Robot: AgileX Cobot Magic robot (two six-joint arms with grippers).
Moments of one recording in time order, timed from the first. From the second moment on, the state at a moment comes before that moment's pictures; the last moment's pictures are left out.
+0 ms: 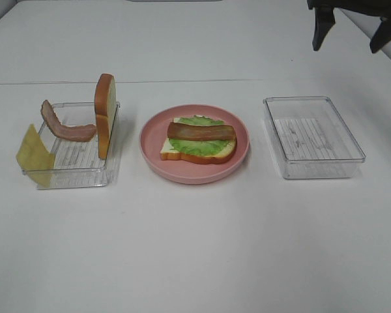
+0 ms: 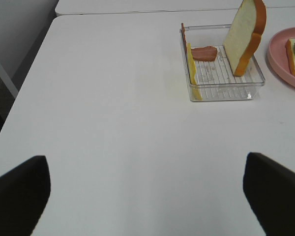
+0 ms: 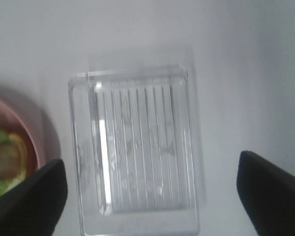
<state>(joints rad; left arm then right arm) 0.06 -0.01 -0.52 0.00 1.08 -0.01 0.09 2.07 -1.98 -0.05 1.21 0.15</state>
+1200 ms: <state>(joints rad) 0.06 -0.01 -0.52 0.00 1.08 -0.01 0.09 0.16 -0.50 0.00 1.18 0.20</state>
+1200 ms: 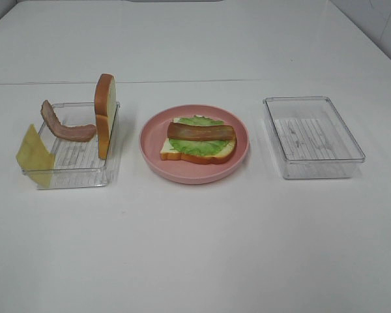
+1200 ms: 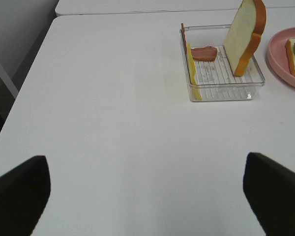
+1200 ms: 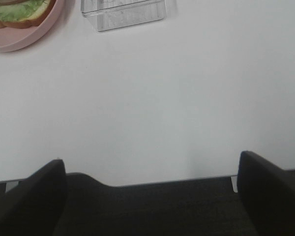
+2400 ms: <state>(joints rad) 0.06 -0.01 -0.52 0.00 1.08 -0.01 0.09 0.00 -0.45 0.01 1.11 0.04</state>
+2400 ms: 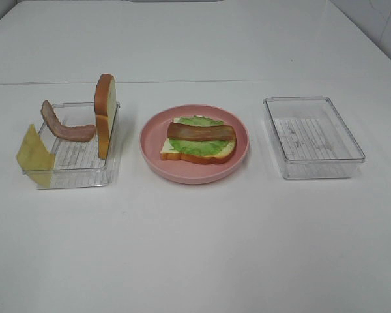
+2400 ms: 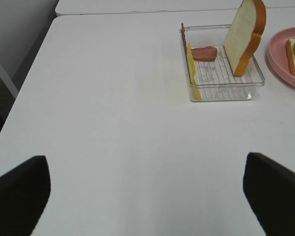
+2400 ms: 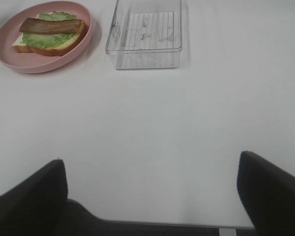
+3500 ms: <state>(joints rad) 0.06 -0.01 -0.52 0.00 1.08 -0.01 0.09 0.00 -0.45 0.01 1.11 0.04</state>
